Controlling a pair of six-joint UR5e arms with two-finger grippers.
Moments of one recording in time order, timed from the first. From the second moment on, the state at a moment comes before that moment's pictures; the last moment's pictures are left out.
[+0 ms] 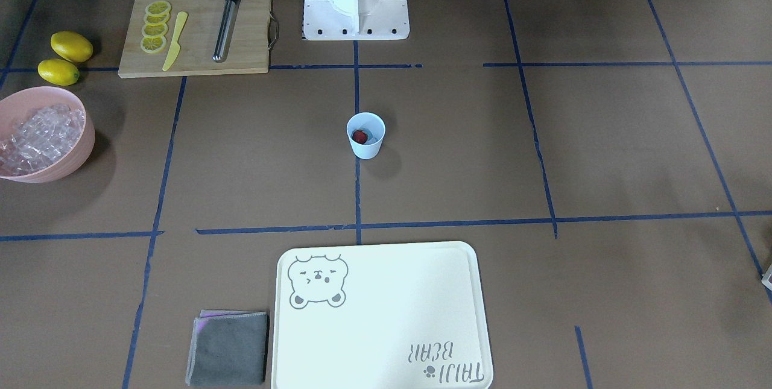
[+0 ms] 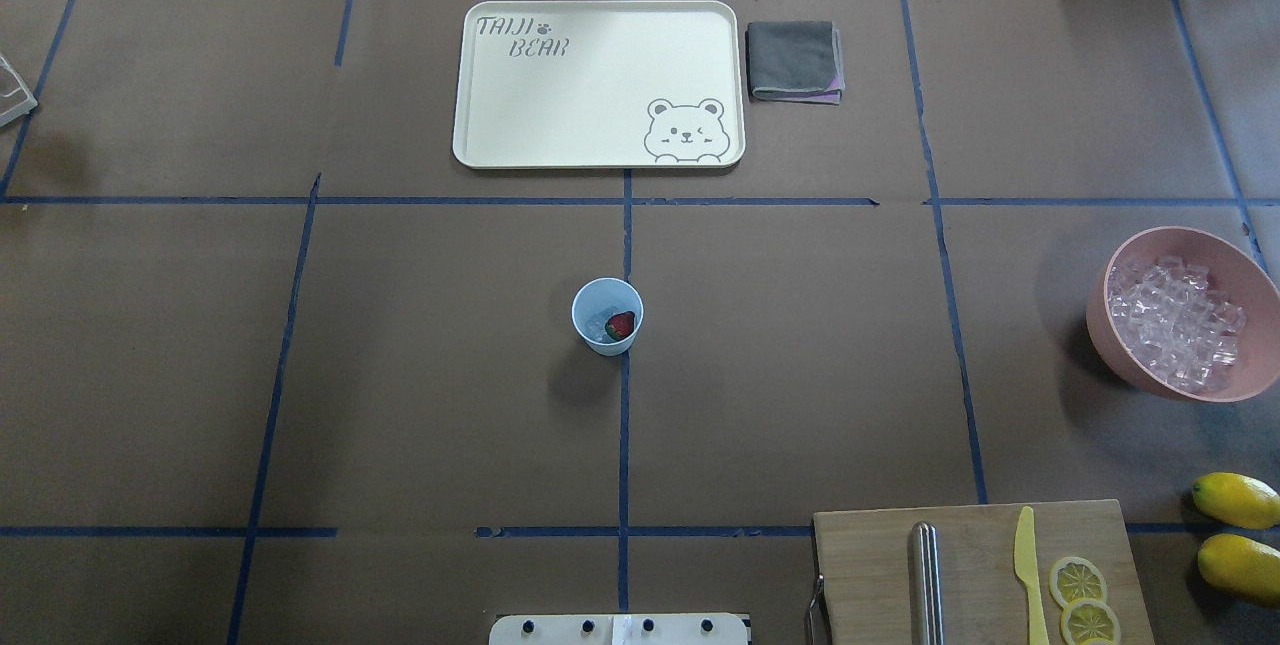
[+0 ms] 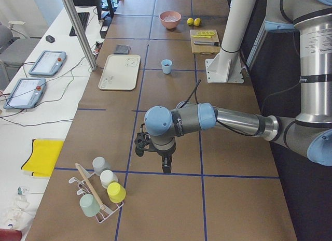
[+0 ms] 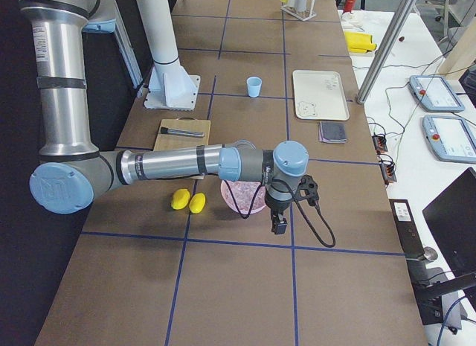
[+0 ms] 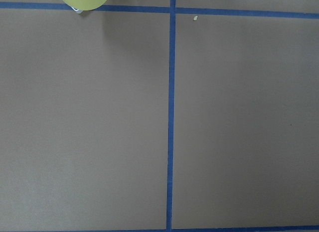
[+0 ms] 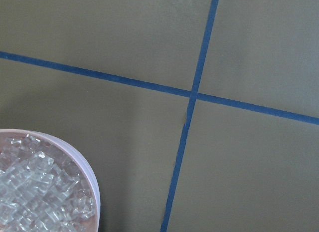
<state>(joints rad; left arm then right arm) -1.65 -1.43 -1.86 -1.22 -2.40 0.18 1.54 -1.55 1.68 -1.73 2.33 -0.19</state>
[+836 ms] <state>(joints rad) -1.62 -1.42 -1.72 -1.50 -2.41 0.11 1.55 -1.56 1.68 -1.72 2.32 -0.18</state>
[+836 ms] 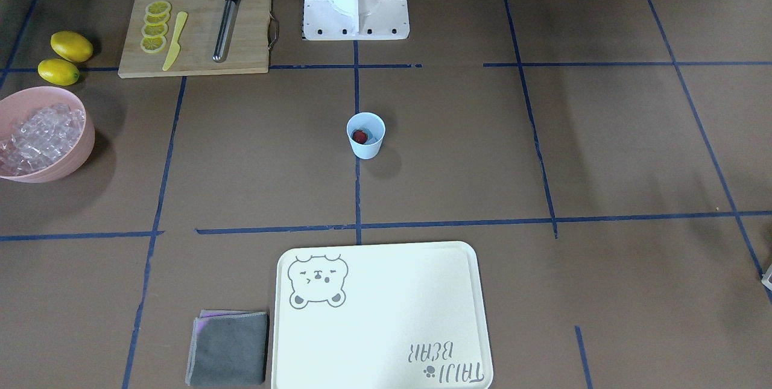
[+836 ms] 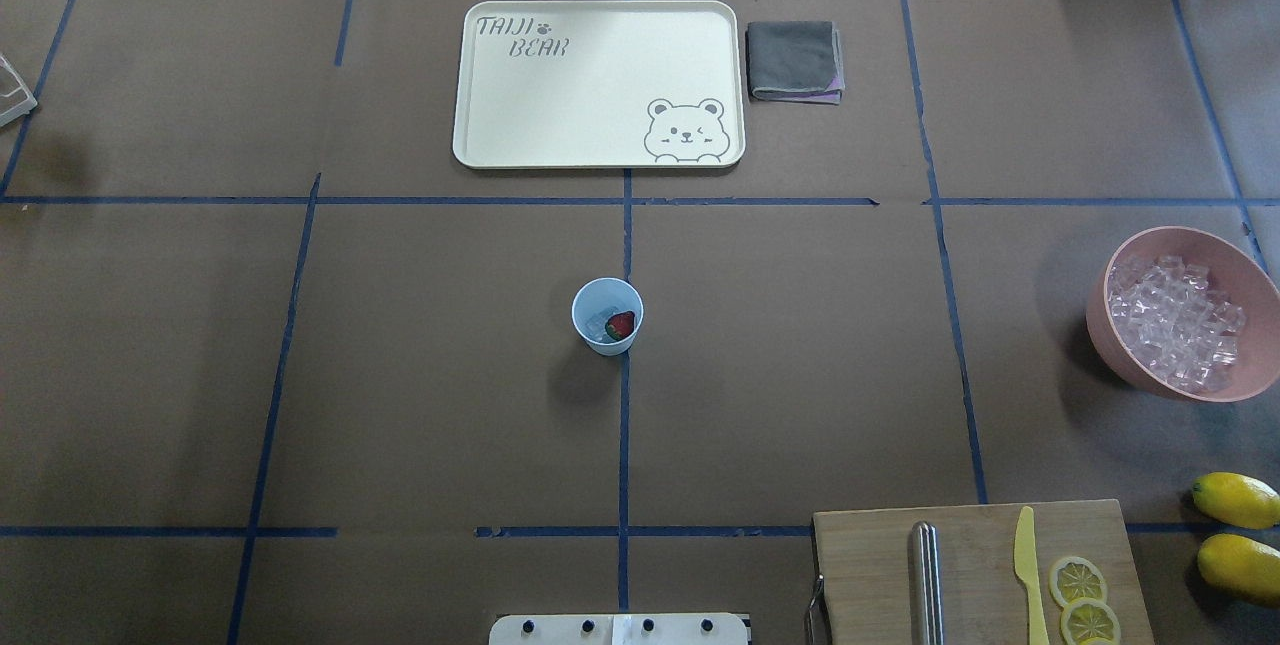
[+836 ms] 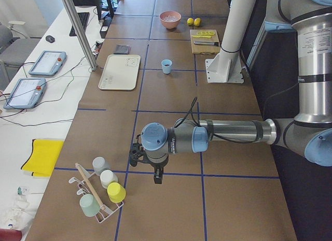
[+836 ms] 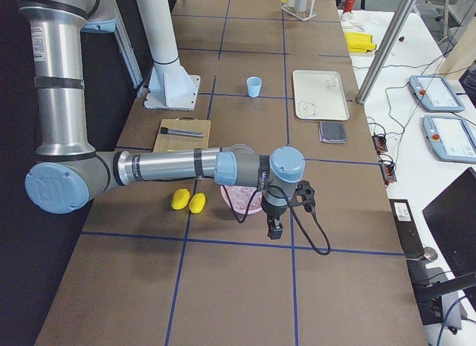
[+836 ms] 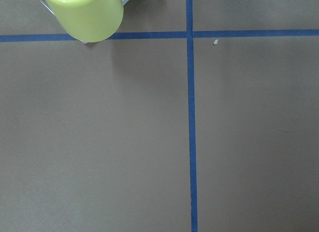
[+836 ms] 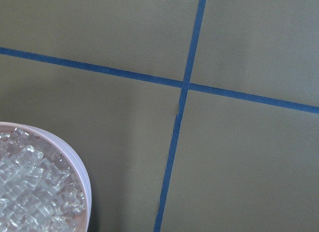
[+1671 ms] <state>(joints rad) -1.61 -1.37 -1.79 -1.49 -2.40 0.13 1.55 -1.56 1.68 -1.72 2.32 -0.17</state>
